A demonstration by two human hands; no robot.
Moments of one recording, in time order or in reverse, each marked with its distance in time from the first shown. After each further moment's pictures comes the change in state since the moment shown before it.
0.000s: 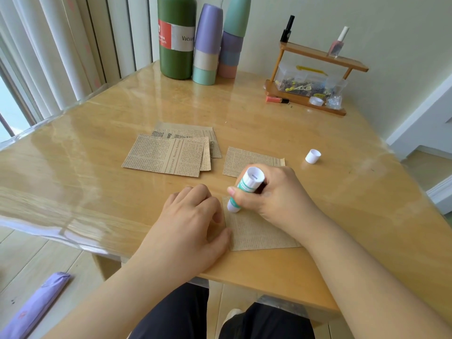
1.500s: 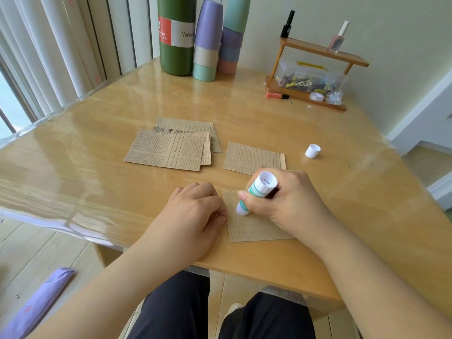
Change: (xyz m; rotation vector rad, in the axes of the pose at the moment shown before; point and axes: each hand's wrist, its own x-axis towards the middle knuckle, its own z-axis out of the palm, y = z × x) left_hand 0.003 -0.010 0.006 -0.059 -0.006 0.109; right_hand -0.024 -0.007 -0.008 -0.001 0.013 0.021
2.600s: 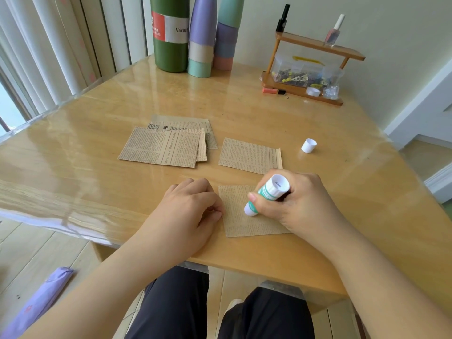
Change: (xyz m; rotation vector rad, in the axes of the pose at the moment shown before) left_hand 0.002 0.000 -0.001 -0.046 -0.005 0.016; right_hand -0.018 0.002 -0.013 0.043 0.031 0.037
